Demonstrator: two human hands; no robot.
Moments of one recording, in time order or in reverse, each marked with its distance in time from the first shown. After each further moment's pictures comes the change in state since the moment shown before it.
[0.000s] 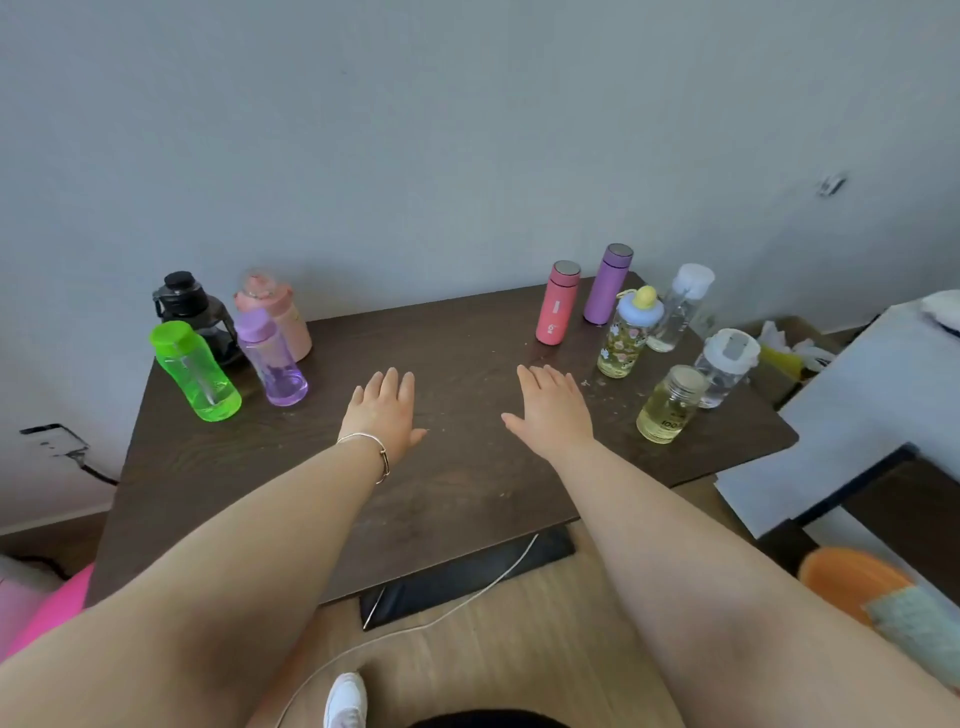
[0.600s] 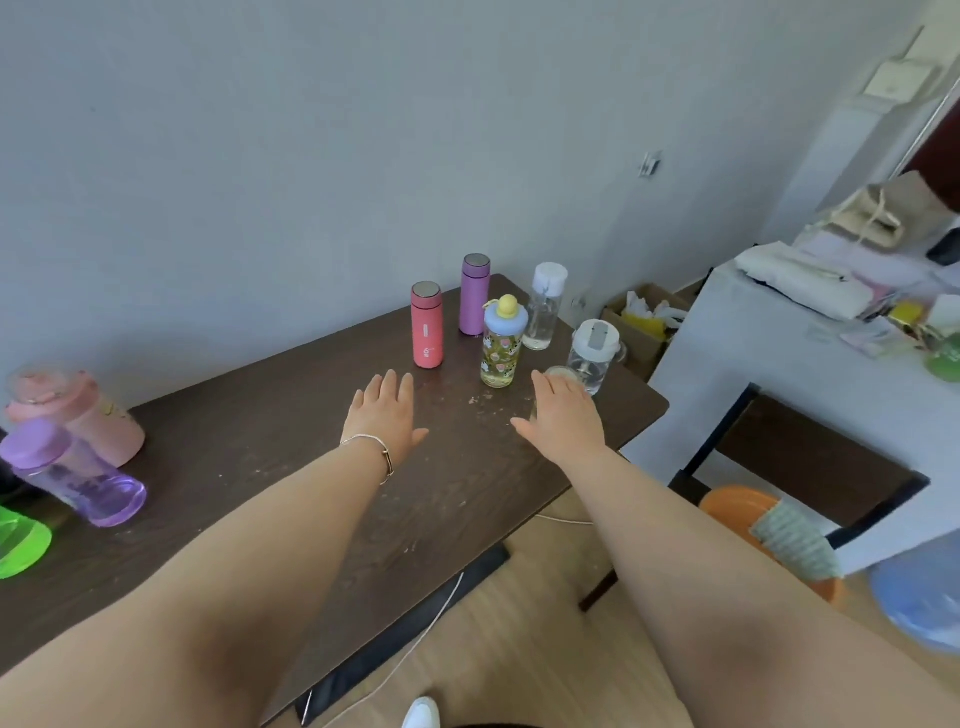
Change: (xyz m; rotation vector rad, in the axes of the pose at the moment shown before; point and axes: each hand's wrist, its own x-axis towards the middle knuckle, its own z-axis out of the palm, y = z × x) left_hand 0.093 0.153 -0.034 -0.034 0.026 0.289; right_hand -0.022 0.161 -0.026 0.018 0.051 0.377
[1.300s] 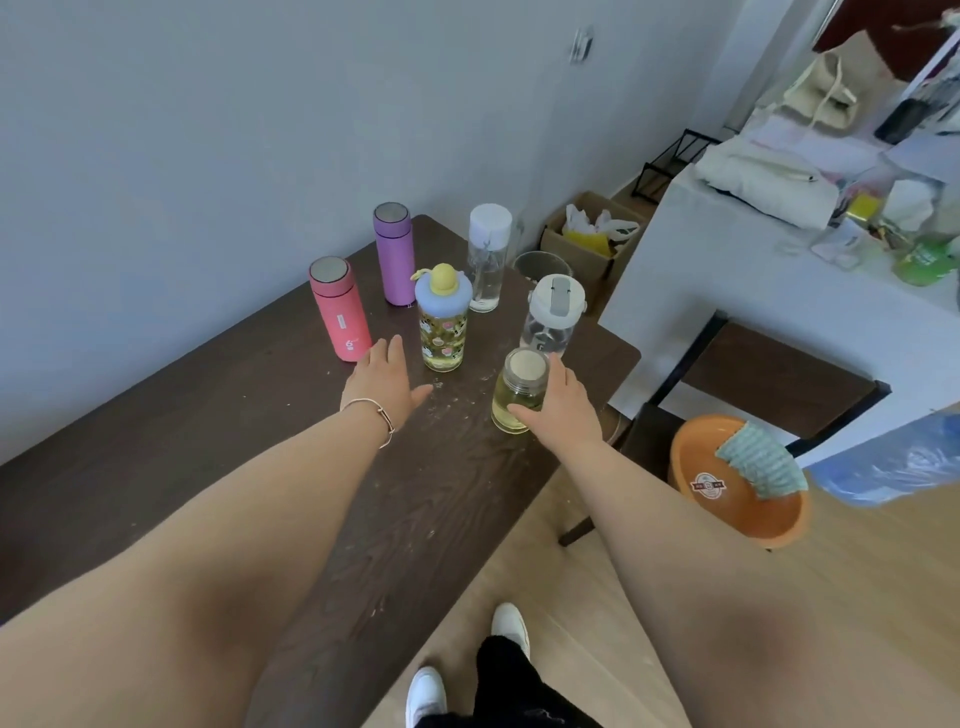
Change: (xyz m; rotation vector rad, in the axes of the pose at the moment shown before) left_hand 0.162 0.059 0.033 -0.224 -0.105 0.118; right_hand 0.064 0.069 0.068 0.385 -0.112 0.459
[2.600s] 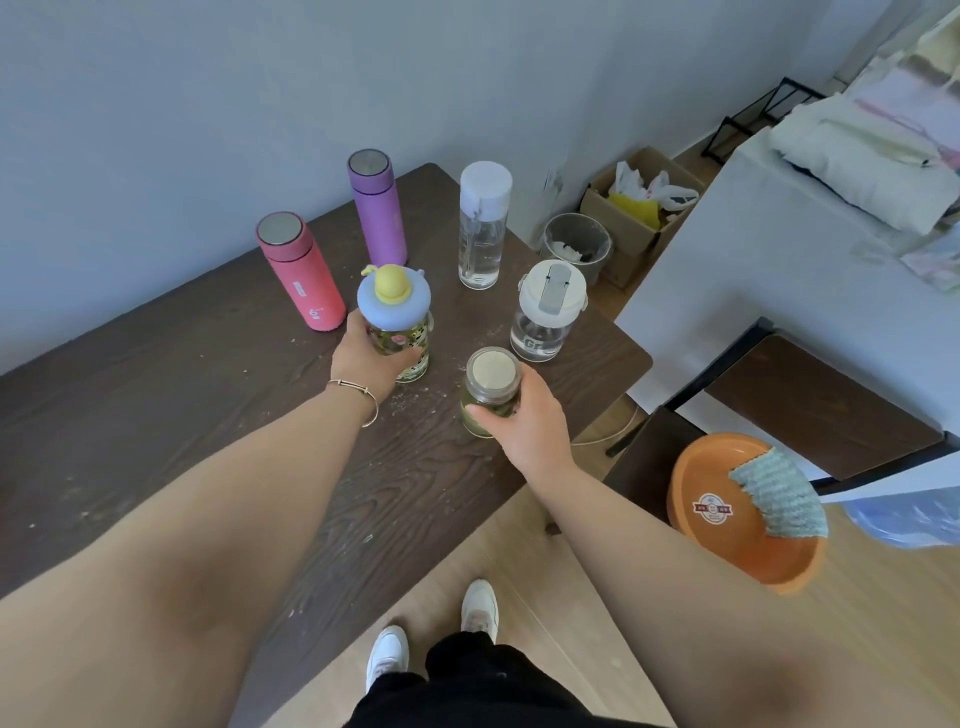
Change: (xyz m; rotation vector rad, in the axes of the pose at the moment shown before) left_hand 0.044 0.045 0.039 -0.831 0.199 -0.388; right_hand 0.034 0.036 0.019 0.374 0.016 -0.177
